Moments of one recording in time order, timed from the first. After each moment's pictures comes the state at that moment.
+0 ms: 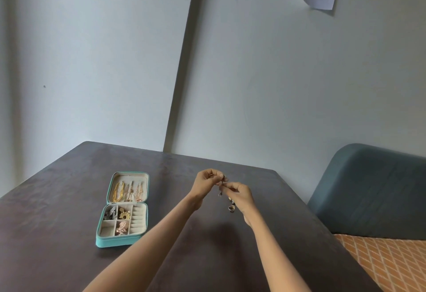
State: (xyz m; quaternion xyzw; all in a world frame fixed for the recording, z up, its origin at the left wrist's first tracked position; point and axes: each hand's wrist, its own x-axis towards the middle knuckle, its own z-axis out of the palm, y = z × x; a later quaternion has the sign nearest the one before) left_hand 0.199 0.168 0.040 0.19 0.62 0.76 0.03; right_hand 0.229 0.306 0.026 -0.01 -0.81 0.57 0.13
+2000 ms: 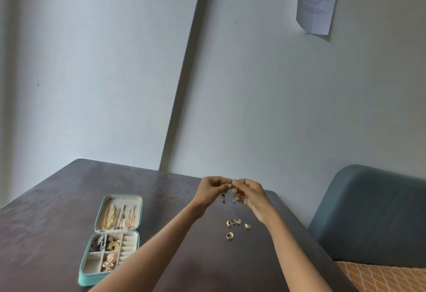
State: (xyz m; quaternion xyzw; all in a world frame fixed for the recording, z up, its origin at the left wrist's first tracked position) left_hand 0.173 0.176 0.075 0.25 0.63 0.73 0.01; right_hand 0.213 0.319 0.106 0.00 -0.74 0.67 0.09
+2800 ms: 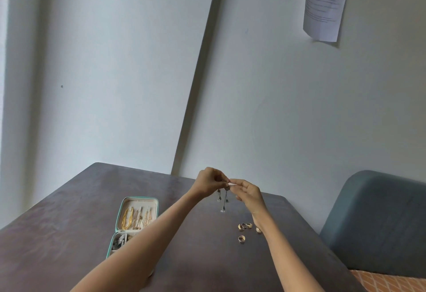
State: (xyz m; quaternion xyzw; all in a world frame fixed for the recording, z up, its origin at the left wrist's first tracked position) left_hand 0.157 0.129 0.102 0.28 0.80 0.52 -0.11; right_hand 0.213 0.282 0.096 0.05 -0.78 0.60 0.14
